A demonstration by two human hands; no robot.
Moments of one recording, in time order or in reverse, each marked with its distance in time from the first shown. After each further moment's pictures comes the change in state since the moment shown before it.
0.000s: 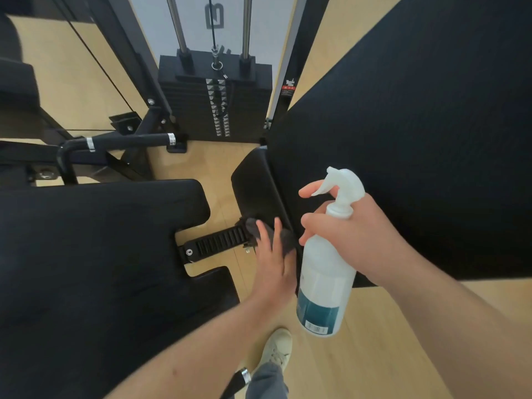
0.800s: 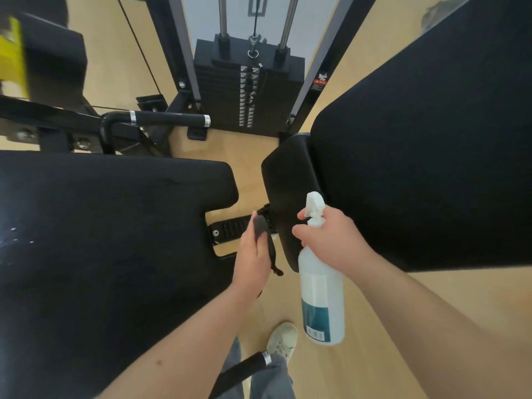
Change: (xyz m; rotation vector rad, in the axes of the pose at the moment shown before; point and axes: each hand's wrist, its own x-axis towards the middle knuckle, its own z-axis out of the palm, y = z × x) left_hand -0.016 -0.047 -0.080 -0.300 0.166 -0.185; right_hand 0.022 0.033 0.100 -0.192 -0.012 0.183
